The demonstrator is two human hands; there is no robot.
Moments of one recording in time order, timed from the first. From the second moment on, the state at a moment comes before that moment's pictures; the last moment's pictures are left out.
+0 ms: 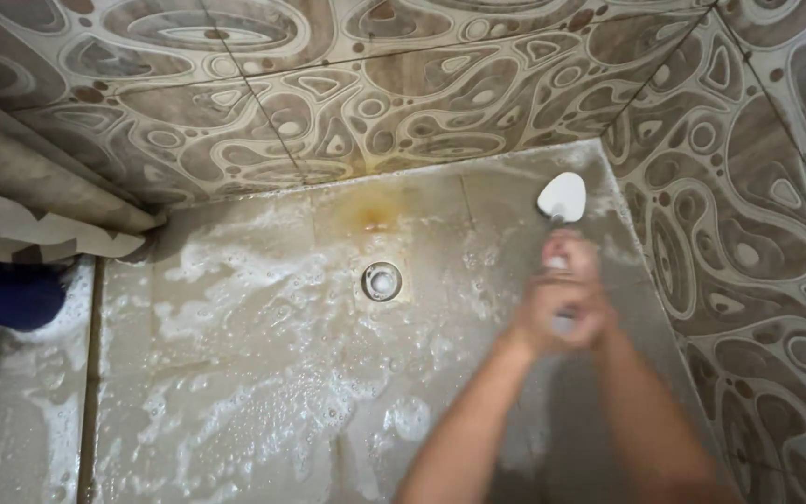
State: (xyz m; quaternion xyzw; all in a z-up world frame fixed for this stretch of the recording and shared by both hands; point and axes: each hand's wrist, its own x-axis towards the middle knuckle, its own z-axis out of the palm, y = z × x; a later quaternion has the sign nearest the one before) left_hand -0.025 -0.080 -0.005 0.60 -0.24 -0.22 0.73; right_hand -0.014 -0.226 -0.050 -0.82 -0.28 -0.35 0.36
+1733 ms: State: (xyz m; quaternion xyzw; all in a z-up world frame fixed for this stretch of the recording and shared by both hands) left_hand -0.172 0.099 -0.286 -0.27 -0.23 -0.54 0.76; right_hand -0.104 -0.055 -0.117 -0.30 0.00 -0.03 0.95
